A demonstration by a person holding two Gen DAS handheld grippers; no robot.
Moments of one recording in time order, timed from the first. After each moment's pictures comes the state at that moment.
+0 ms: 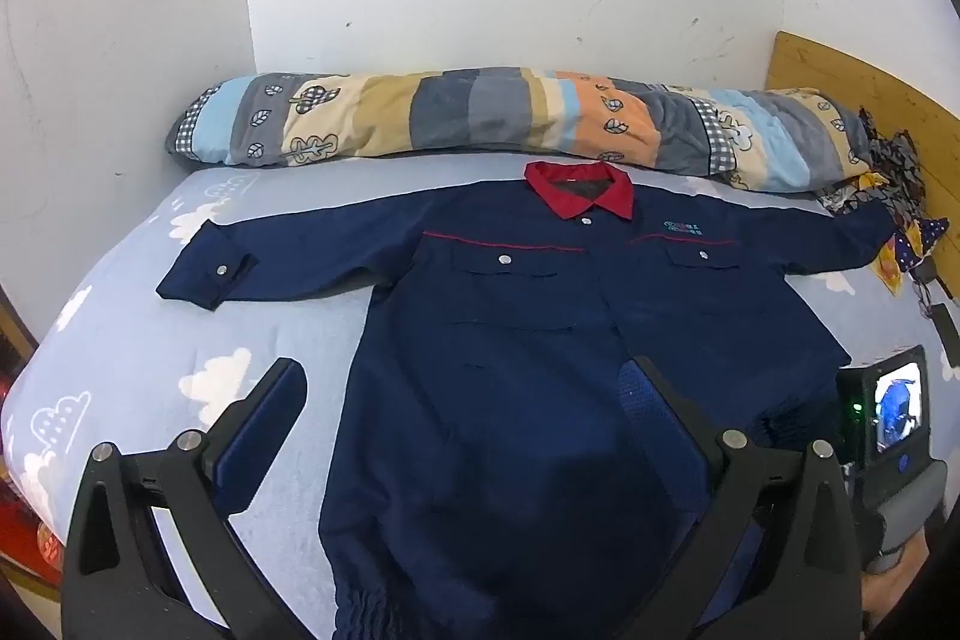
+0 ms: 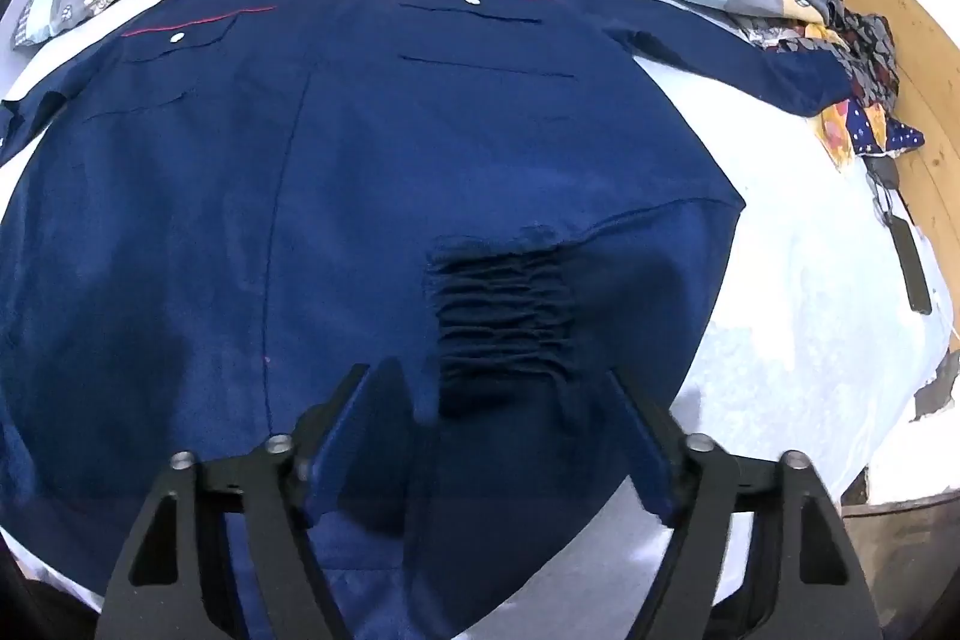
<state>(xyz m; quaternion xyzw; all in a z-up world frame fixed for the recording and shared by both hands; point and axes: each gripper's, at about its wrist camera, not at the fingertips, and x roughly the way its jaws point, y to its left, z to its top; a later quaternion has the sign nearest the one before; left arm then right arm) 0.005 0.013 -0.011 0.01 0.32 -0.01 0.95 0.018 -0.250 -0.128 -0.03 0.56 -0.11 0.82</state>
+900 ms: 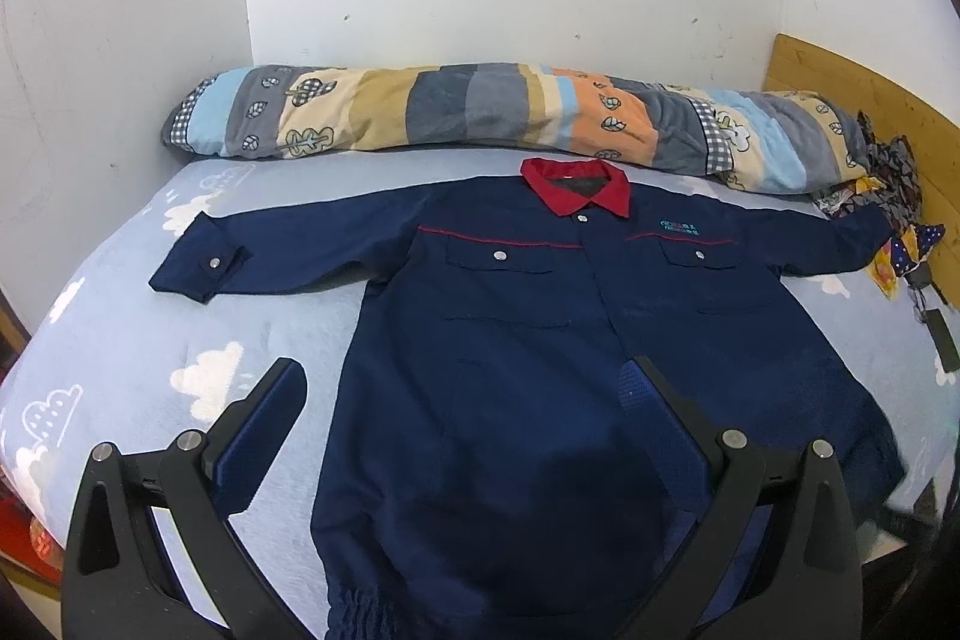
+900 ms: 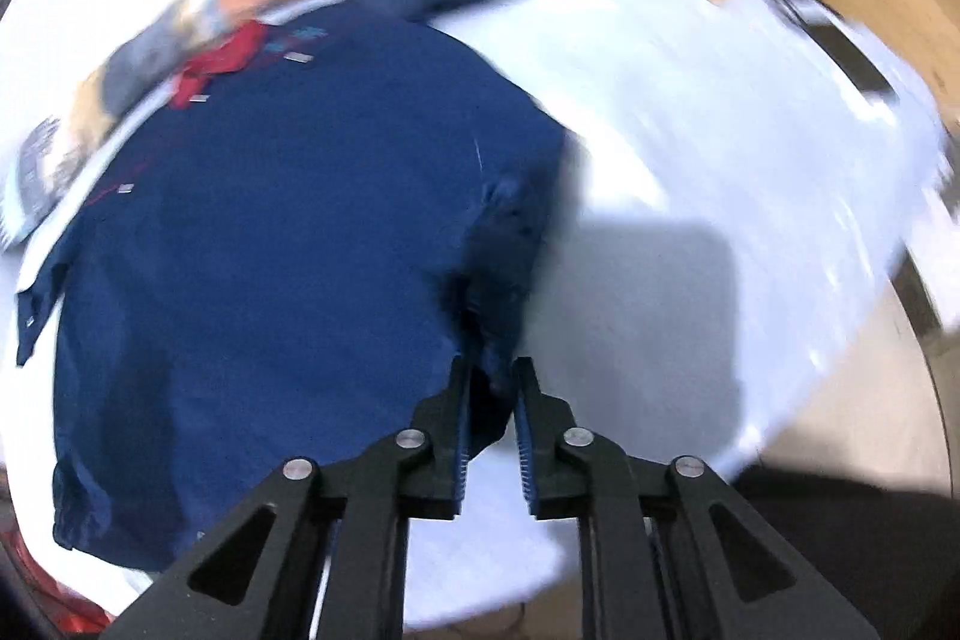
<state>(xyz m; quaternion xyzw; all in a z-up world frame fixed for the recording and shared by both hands) 0.010 0.012 -0.011 0.00 0.33 -0.01 0.94 -0.087 -0.362 -0.101 0.19 0.54 -0.20 0.80</state>
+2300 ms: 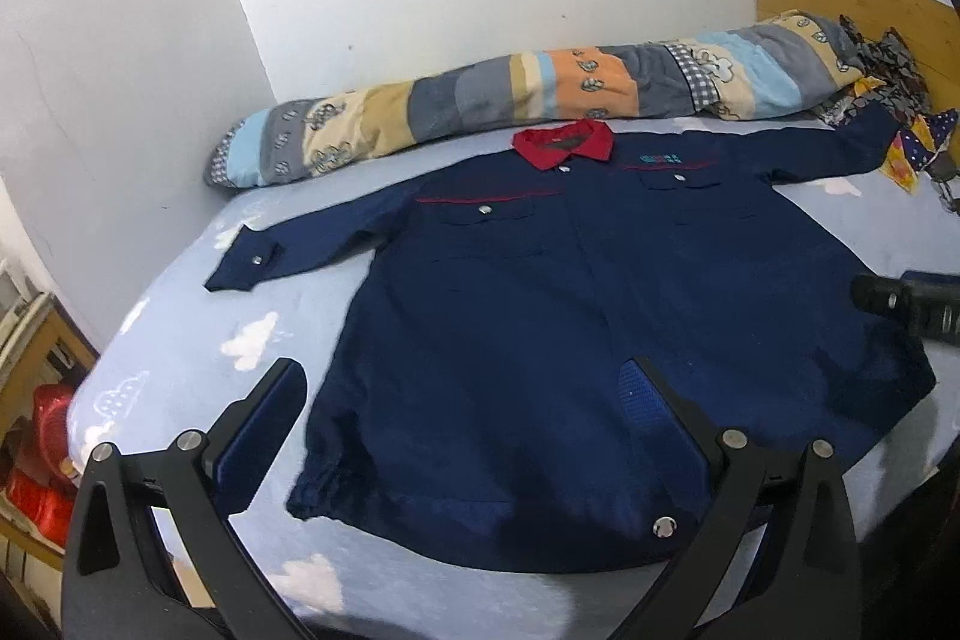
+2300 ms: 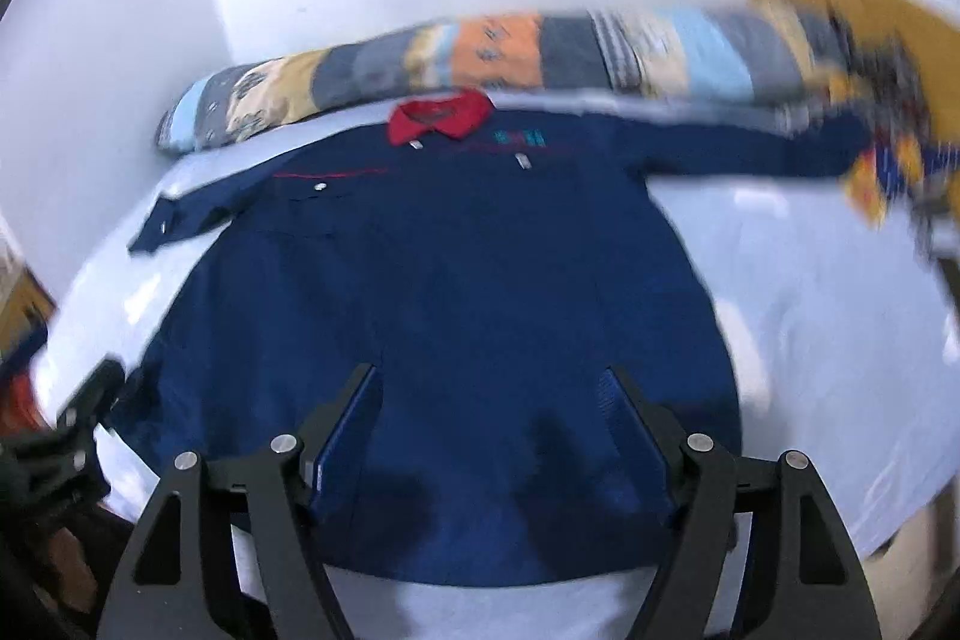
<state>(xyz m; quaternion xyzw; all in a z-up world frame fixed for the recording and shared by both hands) -0.074 -0.073 -0.036 0.10 0.32 0.04 0.94 -0.044 -0.319 -0.049 0.10 0.42 0.02 0.90</state>
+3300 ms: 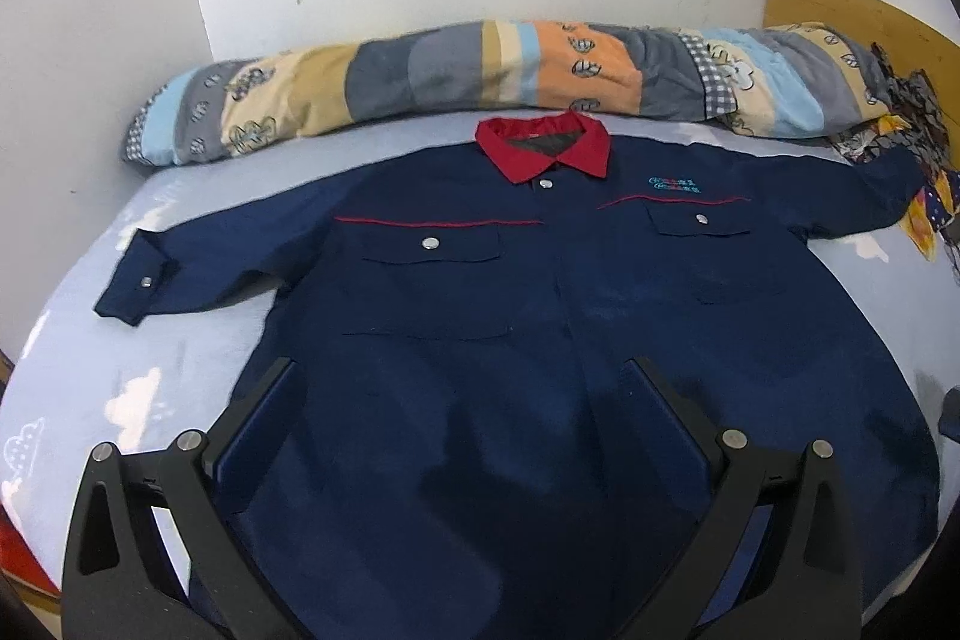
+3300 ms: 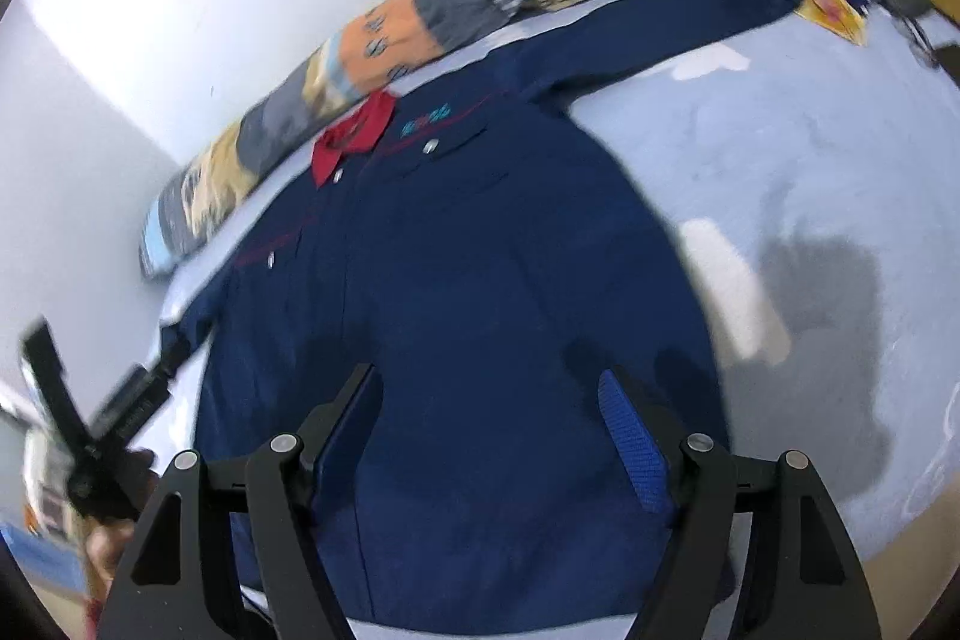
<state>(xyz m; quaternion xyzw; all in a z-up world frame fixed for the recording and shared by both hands) 0.083 -0.075 -0.060 0.05 0.37 -0.01 0.93 -0.002 -0.414 -0.074 0.29 0.44 0.01 0.85</state>
